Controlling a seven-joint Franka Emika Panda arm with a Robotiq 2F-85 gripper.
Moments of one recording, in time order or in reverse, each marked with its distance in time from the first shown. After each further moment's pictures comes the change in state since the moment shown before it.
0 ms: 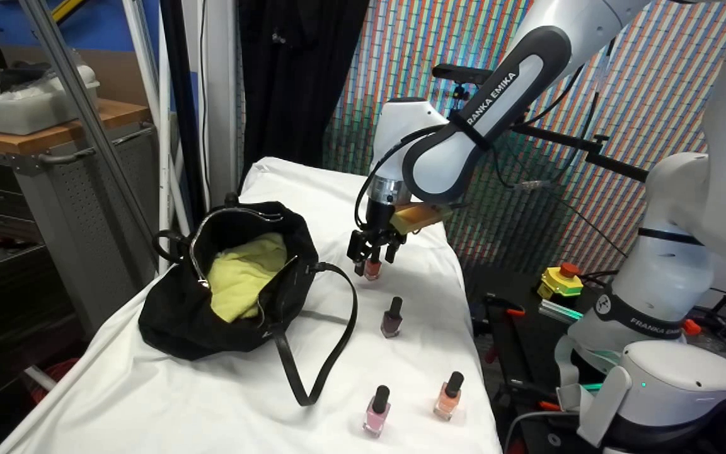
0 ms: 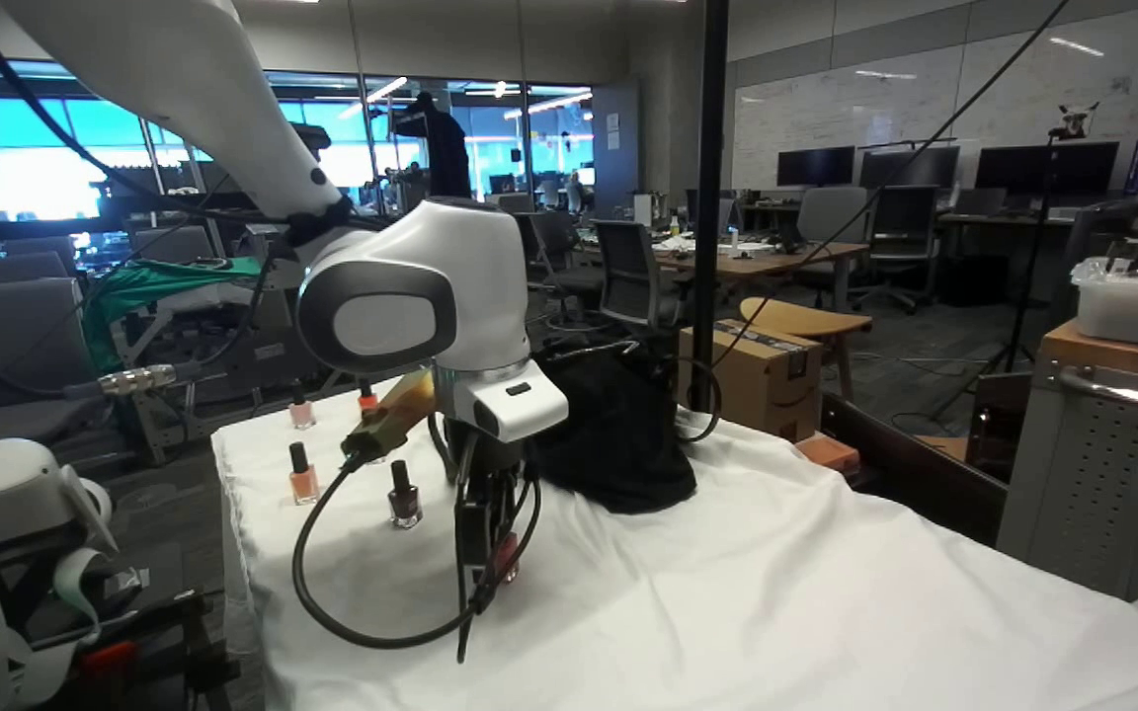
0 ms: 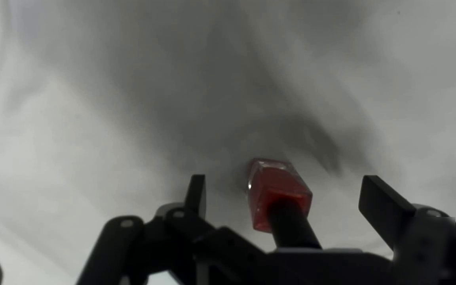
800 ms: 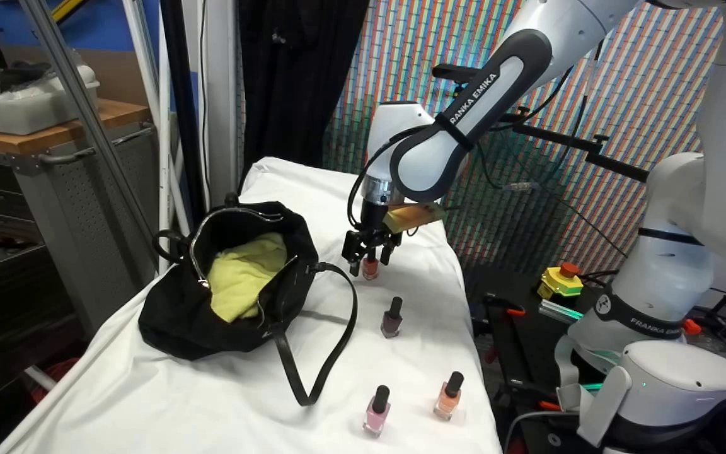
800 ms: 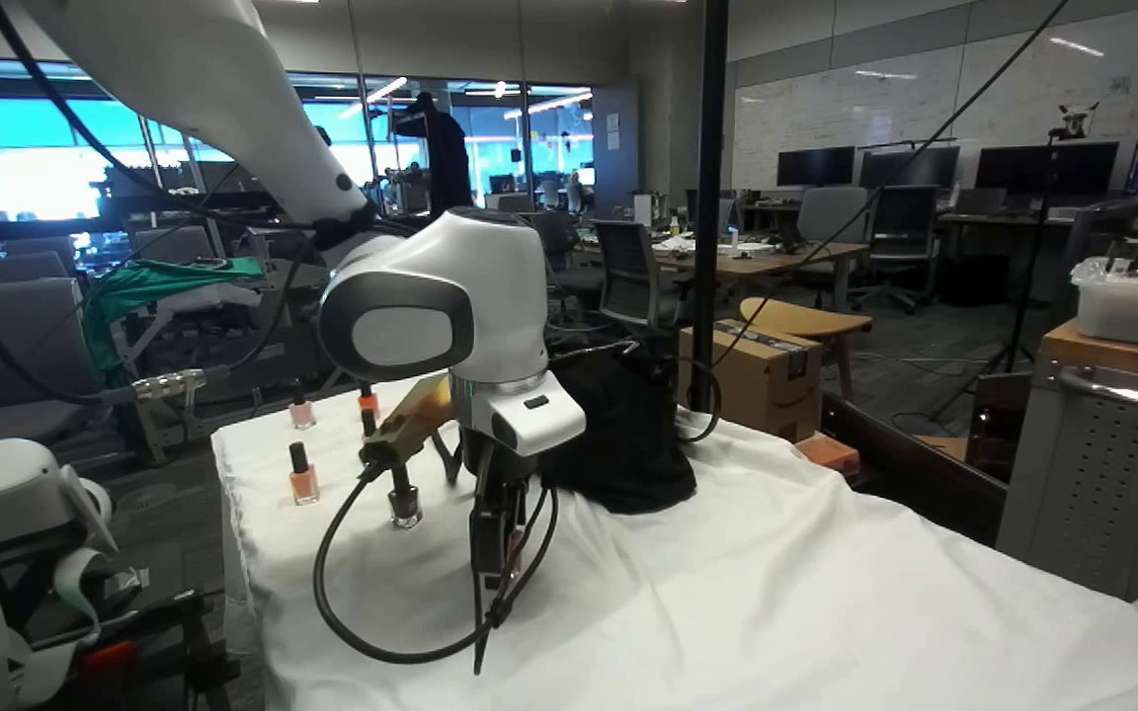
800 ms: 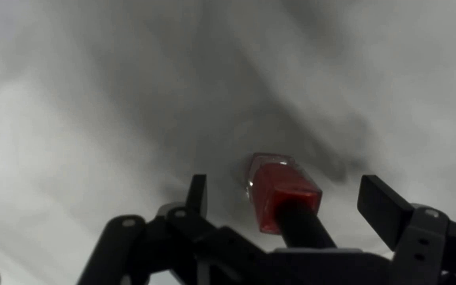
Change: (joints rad) arm -0.012 0.048 0.000 0.049 0.070 -0.017 -0.057
